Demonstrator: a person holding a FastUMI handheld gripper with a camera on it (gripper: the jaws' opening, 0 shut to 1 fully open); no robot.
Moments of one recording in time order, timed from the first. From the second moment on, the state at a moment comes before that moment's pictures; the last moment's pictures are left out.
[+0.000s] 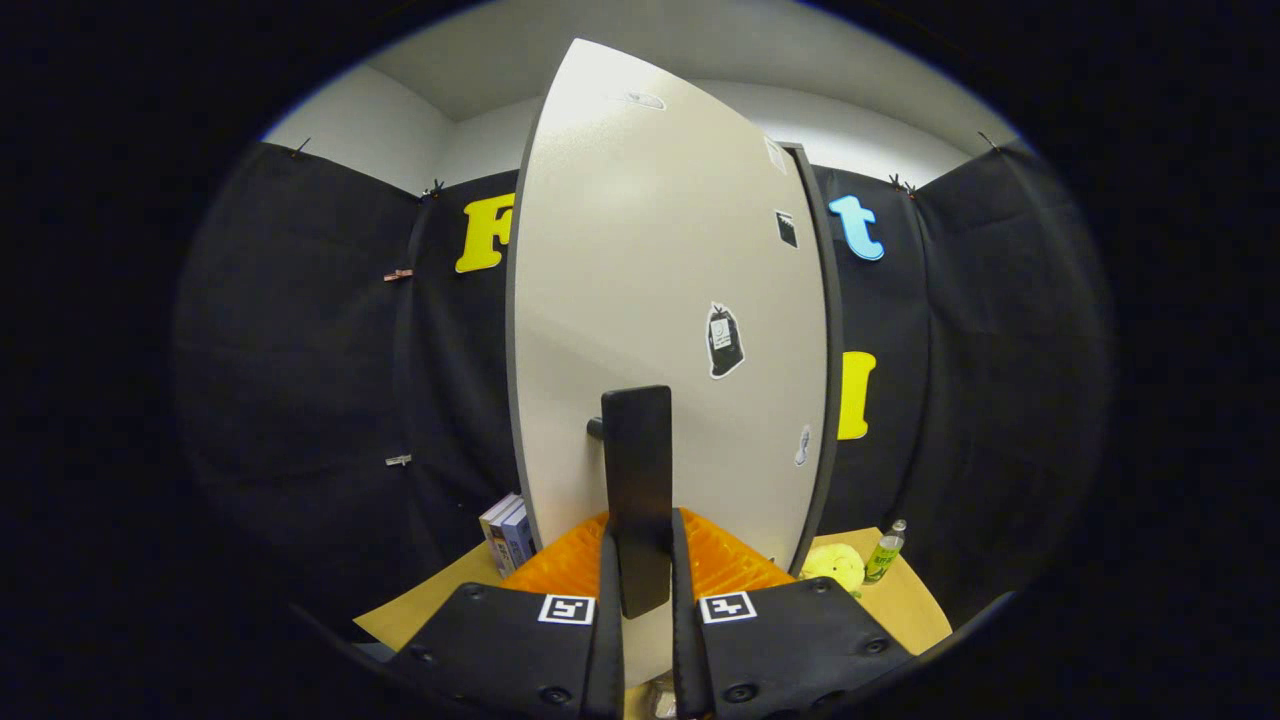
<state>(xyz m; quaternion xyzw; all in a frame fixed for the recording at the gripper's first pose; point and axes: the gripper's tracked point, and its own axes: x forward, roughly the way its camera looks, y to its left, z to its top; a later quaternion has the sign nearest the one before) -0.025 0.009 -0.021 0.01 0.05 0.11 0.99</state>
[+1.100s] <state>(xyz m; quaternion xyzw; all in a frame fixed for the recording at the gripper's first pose) -0.054 -0.129 -0.011 0.03 0.06 0.01 1.00</state>
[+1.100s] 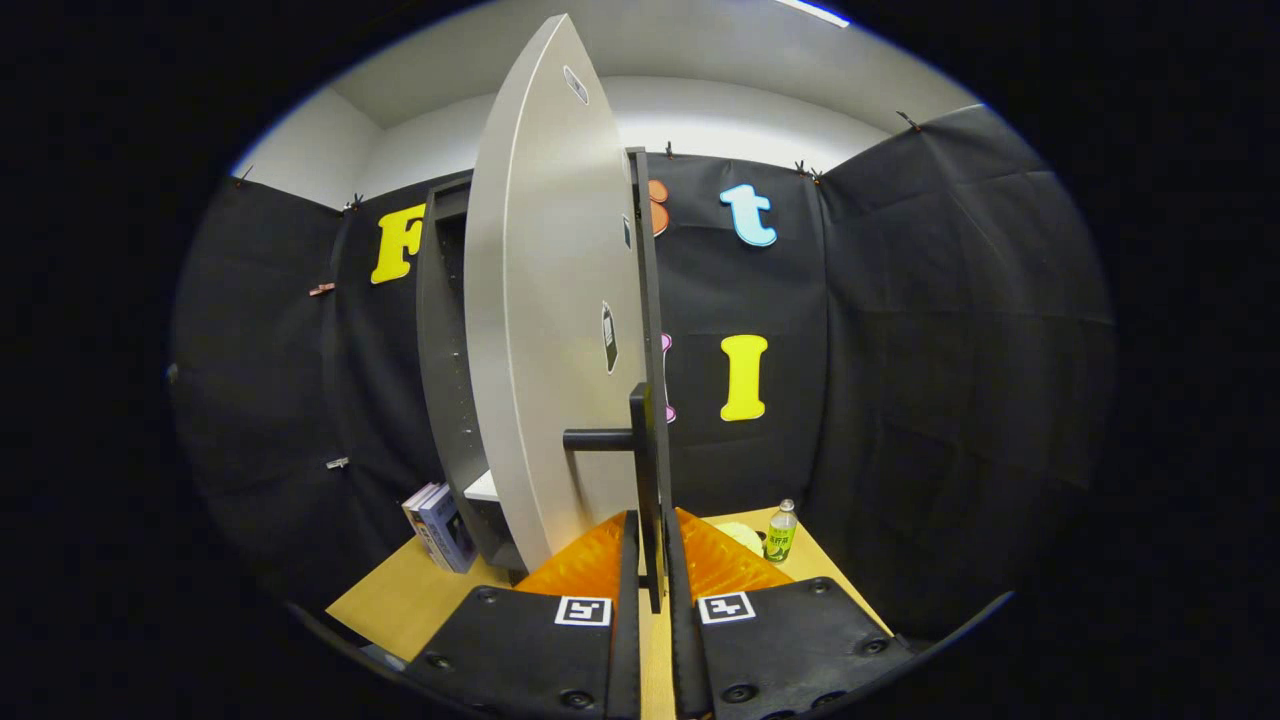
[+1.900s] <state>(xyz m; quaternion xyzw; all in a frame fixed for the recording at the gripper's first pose) -0.082 -0.171 -0.001 0.02 0.03 -0.05 1.00</state>
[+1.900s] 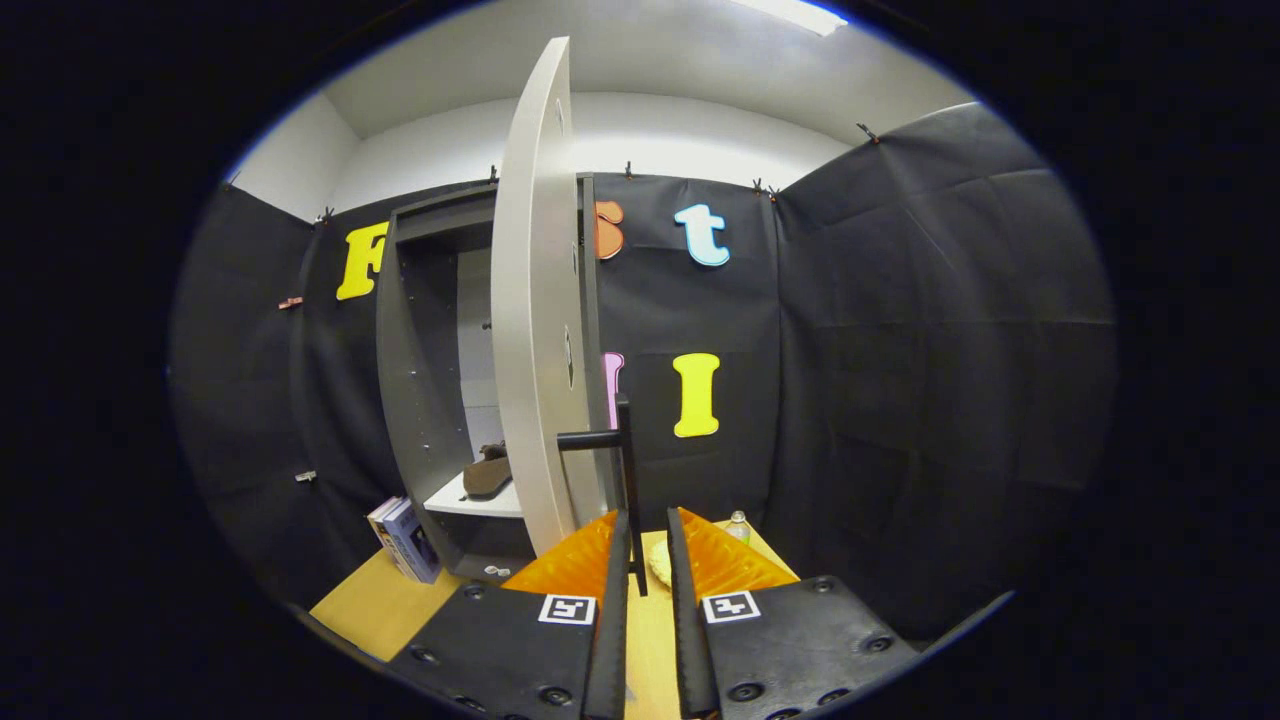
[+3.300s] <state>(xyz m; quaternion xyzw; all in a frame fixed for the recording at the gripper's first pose) -0.058 0.050 -0.438 0.04 0.41 0.08 0.91</state>
